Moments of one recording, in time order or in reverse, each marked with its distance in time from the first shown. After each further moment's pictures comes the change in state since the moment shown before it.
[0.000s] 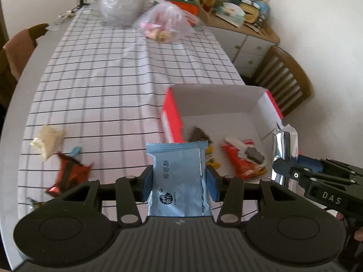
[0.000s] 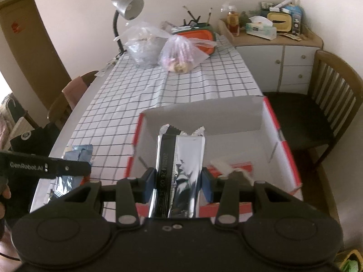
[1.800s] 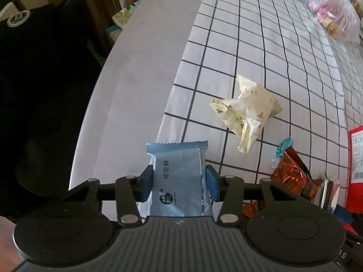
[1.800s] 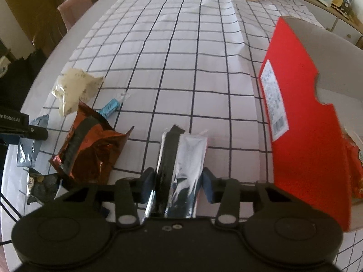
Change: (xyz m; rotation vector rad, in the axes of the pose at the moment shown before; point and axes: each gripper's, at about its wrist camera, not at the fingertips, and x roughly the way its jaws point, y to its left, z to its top) left arm 0.083 0.301 -0.026 -0.379 0.195 0.311; right arm 0.207 0.195 -0.057 -0.106 0.310 -0.095
